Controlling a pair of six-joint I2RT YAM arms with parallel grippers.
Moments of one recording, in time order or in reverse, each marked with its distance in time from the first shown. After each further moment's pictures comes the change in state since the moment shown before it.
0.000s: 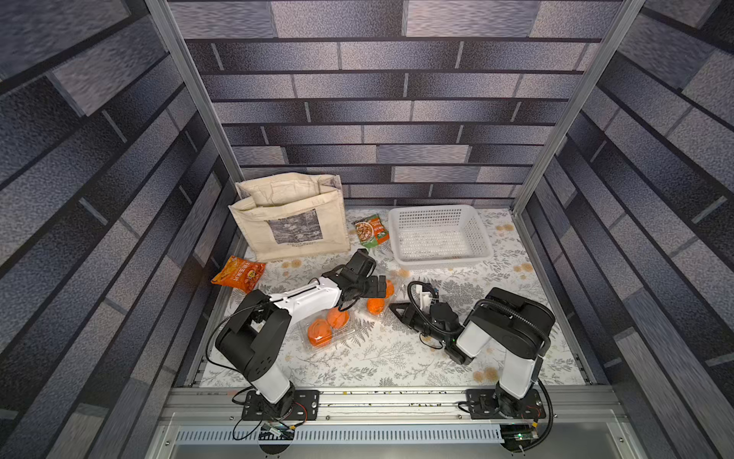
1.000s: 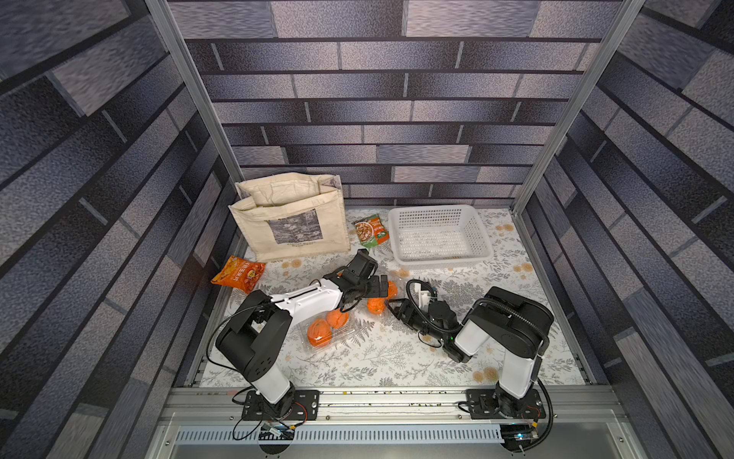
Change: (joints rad) left arm -0.019 0.000 -0.014 0.045 -0.008 -0.044; right arm -0.001 0.004 0.022 -0.024 0.000 -0.005
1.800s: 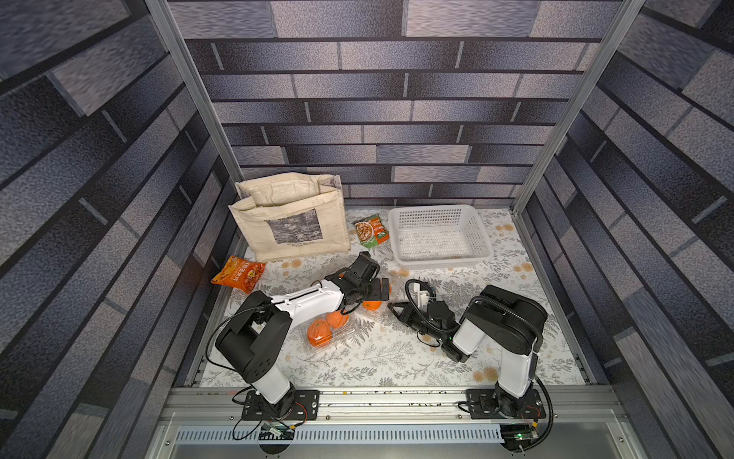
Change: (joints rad) left arm -0.019 -0.006 0.000 -0.039 -0.002 -0.007; right arm 0.000 0.040 0.011 0.033 -0.001 0.011
